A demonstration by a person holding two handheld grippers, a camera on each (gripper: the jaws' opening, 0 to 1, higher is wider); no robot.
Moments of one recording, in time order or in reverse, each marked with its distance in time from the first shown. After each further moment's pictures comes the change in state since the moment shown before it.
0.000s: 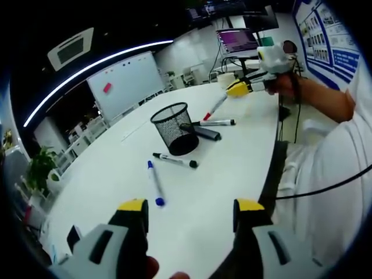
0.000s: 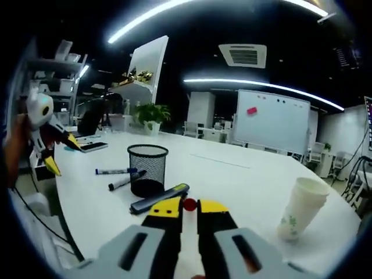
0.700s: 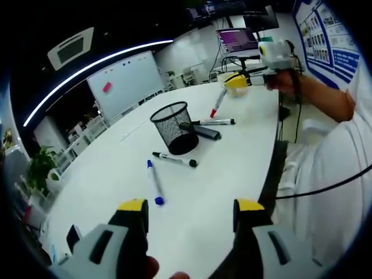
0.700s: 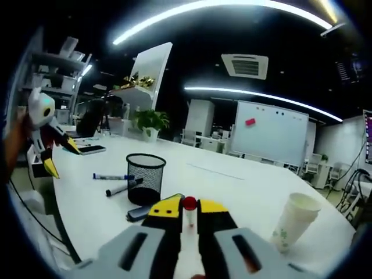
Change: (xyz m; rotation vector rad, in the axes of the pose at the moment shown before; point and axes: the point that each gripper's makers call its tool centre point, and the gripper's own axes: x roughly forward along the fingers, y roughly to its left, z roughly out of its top) left arm 0.000 -0.003 0.000 -0.002 0.002 -0.002; right arm -0.003 -0.006 0.019 -0.043 -0.060 -0.022
